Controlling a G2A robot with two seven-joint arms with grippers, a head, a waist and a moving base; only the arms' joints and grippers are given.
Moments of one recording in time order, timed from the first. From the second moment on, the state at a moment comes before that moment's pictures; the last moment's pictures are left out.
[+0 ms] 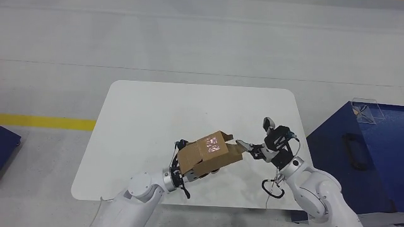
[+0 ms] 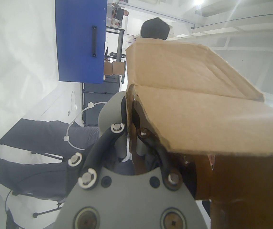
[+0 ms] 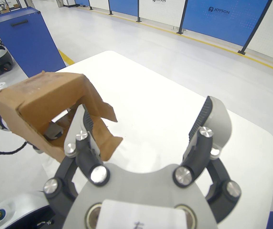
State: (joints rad) left arm 1.15 -1.33 -0.99 -1.25 -0.60 -0.28 -0.91; right arm -1.54 -1.13 1.51 -1.93 -1.16 -0.41 0.16
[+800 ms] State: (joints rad) left arm 1.16 -1.34 -1.00 -1.25 -0.61 -0.29 -0.86; right arm -1.57 -1.13 1.49 -1.95 -1.25 -0.35 0.08
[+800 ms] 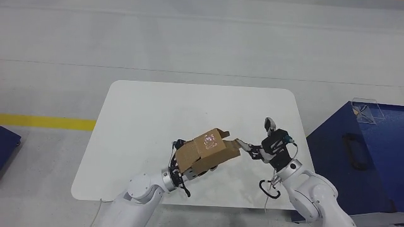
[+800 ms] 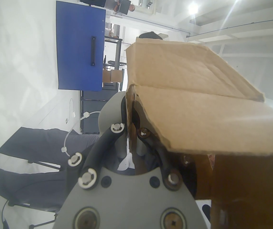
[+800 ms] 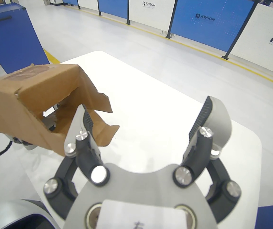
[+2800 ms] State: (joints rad) left arm 1.18 -1.35 -0.98 -1.28 -0.57 -0.29 -0.86; right arm -1.49 -1.16 1.28 -1.92 -1.64 -0.14 0.11
